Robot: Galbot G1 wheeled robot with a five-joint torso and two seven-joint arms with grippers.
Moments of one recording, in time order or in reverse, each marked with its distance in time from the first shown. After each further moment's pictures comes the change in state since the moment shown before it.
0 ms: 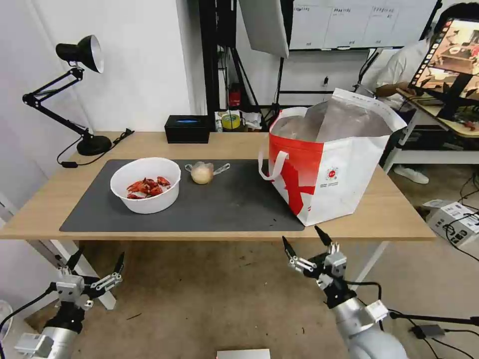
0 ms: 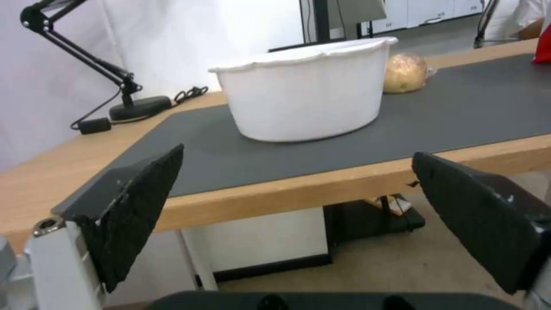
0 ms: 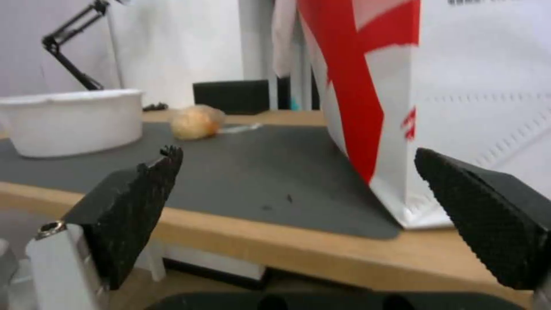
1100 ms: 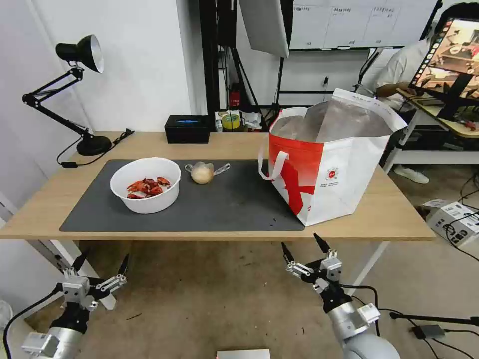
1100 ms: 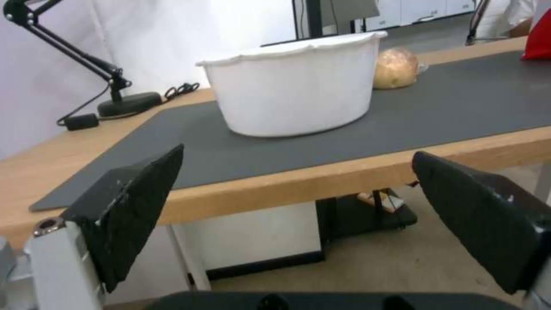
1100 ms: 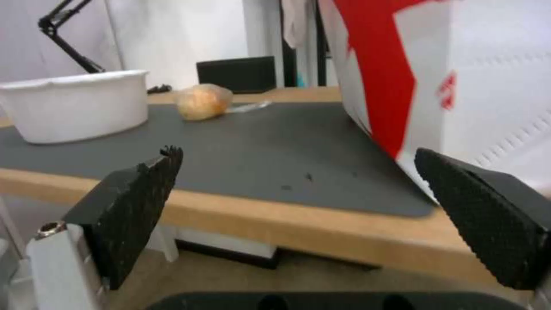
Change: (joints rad) left arm -0.012 0.012 0.025 0.008 0.002 0.001 0.001; right arm 0.054 -0.032 -0.073 0.022 0.035 -0.094 0.057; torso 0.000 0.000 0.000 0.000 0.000
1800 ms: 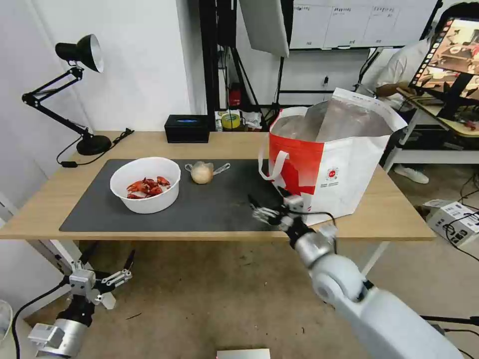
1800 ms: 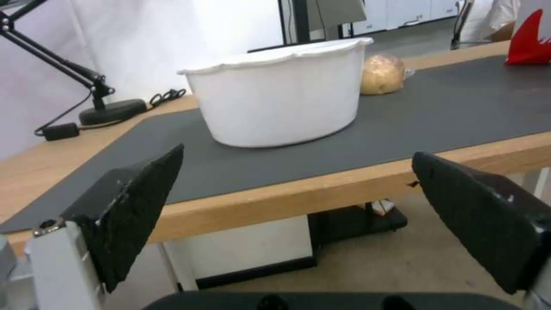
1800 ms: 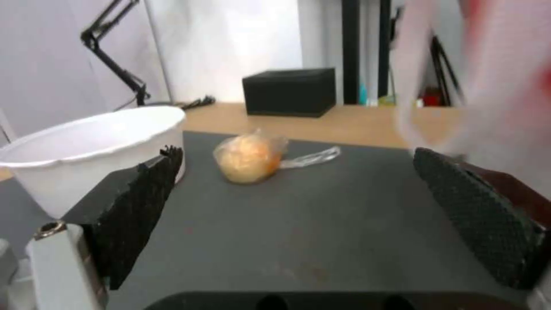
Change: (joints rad) left arm -0.023 0.035 0.023 0.009 -0.010 0.002 -0.001; right arm 0.709 -0.035 -0.400 -0.147 0.308 -0.318 0.148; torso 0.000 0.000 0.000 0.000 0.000
